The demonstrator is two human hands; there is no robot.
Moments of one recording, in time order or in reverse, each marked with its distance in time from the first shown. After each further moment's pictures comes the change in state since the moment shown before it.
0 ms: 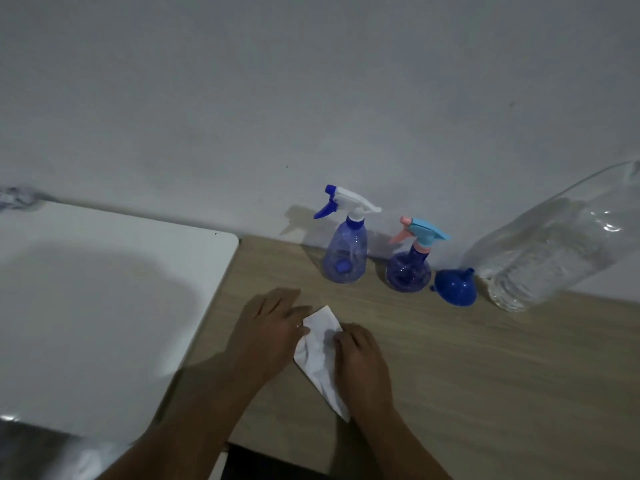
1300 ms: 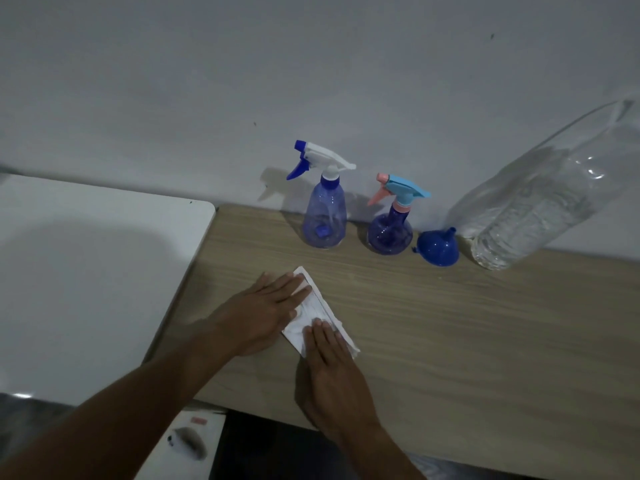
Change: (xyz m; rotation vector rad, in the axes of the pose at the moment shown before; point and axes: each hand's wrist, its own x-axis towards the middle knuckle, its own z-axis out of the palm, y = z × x) left_hand -0.002 -0.005 0.025 0.155 -0.087 0.381; right_hand -0.074 -0.012 0.000 -0.049 -0.075 -0.153
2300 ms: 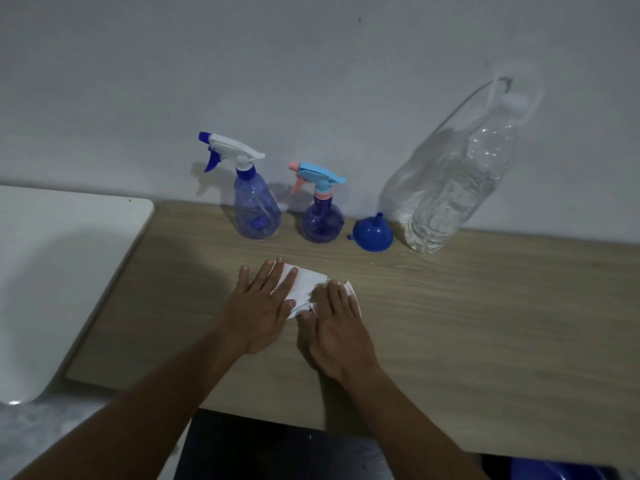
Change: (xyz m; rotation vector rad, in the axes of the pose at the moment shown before) left_hand 0.079 0.119 -0.012 -0.043 -0.093 -0.329; right_hand -0.002 0.115 -0.069 0.101 -0.091 0.201
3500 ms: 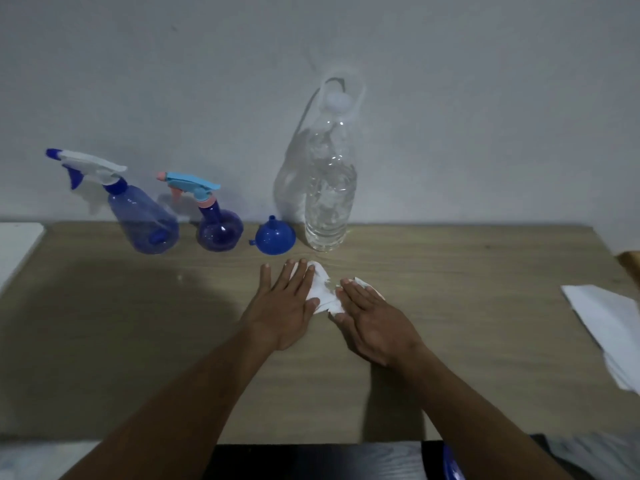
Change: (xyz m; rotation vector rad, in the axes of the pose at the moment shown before) left_hand 0.091 0.211 -0.023 0.068 -0.080 0.091; right_hand -0.057 0.228 -0.097 -0.193 -0.081 -0.114
